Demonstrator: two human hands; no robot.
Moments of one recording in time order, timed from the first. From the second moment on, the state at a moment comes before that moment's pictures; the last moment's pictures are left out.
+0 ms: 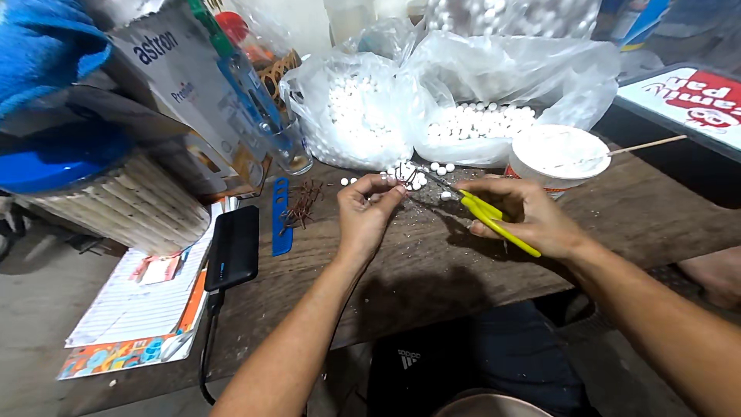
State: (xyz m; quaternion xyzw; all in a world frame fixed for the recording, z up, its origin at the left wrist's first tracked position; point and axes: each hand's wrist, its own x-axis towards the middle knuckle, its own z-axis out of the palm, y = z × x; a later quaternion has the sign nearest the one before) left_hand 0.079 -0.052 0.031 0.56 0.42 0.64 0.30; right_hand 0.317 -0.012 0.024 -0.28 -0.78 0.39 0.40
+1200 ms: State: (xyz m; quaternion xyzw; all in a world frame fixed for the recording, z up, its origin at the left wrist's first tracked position) left_hand 0.077 -0.052 0.030 0.57 0.43 0.65 0.28; right_hand 0.319 -0.012 0.021 -0.34 -0.82 0.28 0.36
